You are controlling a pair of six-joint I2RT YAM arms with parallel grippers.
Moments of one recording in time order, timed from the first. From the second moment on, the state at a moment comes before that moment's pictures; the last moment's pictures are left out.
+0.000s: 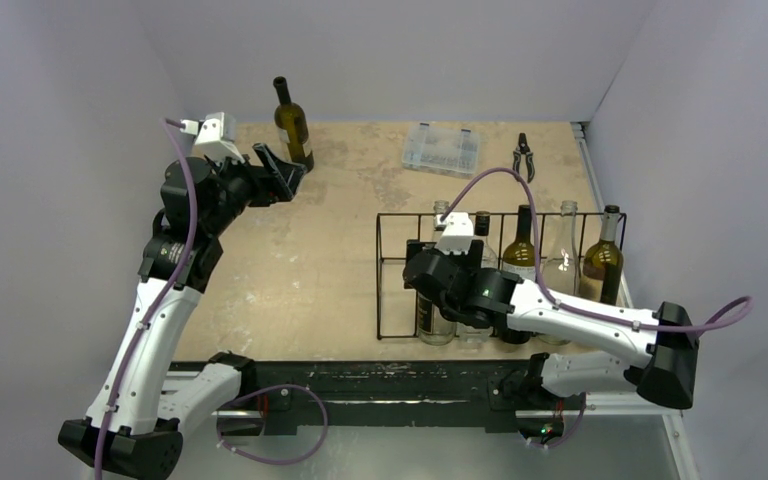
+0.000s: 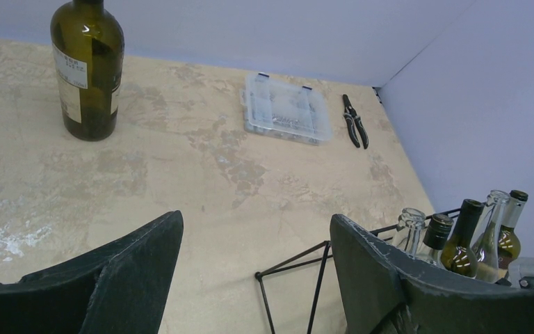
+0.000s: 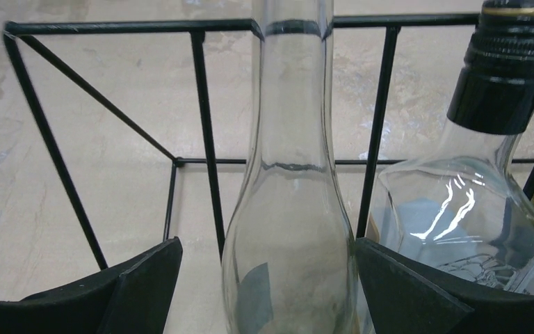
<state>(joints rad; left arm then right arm) -0.21 0.95 1.15 -0.36 0.18 -0.45 1.13 1.21 0.94 -0.64 0.87 0.86</state>
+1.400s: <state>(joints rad) -0.21 1.34 1.00 -0.07 0.04 -0.40 1.13 0.48 0.65 -0.46 0.79 0.47</state>
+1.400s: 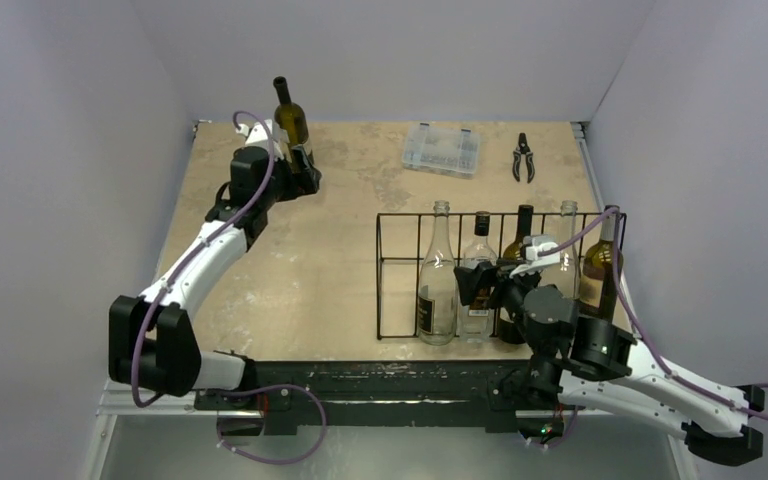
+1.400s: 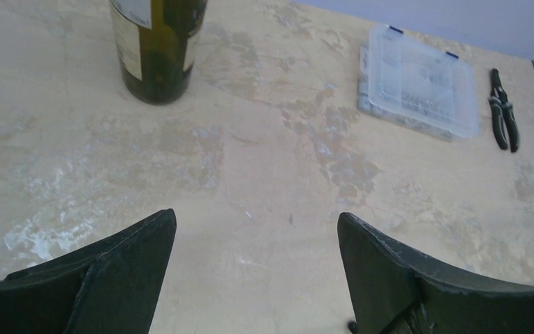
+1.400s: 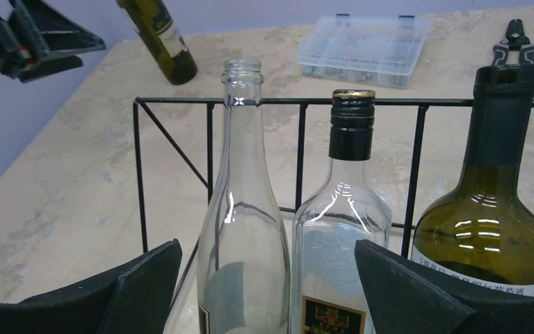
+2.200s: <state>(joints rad) -0.12 1.91 1.57 0.30 -0.26 -0.24 1.03 0.45 0.61 -0.34 0.69 0.38</state>
